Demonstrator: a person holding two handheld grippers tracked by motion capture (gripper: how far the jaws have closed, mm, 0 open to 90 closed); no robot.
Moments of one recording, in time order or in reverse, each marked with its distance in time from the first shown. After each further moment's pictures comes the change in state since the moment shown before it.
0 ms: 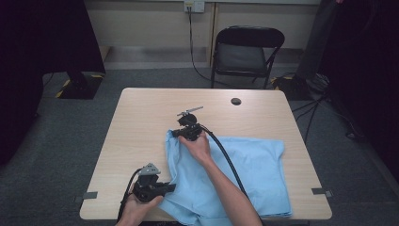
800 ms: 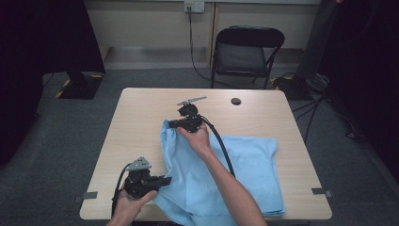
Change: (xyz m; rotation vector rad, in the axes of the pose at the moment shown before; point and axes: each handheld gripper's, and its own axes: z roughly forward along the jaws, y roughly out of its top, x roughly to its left) left arm -0.005 0.019 -0.034 -0.082 -0.004 0.011; right arm 0.012 0.030 -0.032 -0.086 0.072 -0.003
